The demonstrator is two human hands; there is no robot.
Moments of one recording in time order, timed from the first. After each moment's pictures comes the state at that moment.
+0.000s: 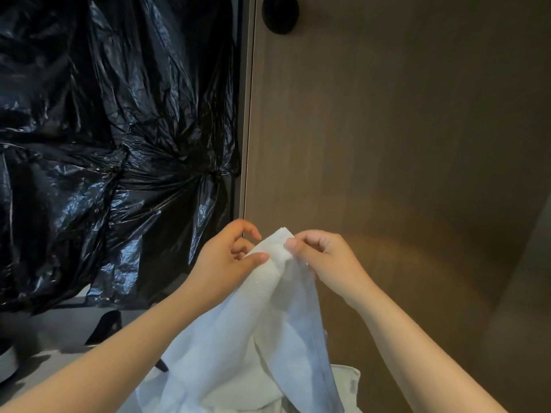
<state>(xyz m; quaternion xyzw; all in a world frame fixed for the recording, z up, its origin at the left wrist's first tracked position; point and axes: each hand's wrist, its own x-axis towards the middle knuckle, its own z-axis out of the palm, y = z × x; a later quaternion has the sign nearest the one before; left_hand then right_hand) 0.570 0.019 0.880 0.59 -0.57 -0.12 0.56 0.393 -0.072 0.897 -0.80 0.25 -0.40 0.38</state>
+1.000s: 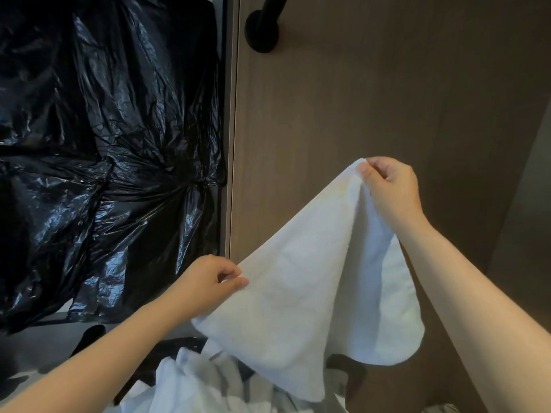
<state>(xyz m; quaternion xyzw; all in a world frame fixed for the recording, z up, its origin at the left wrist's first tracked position) 0.592 0.012 0.867 0.65 -0.66 -0.07 0.36 0.323 -0.133 0.996 -0.71 0.32 -0.61 0.13</state>
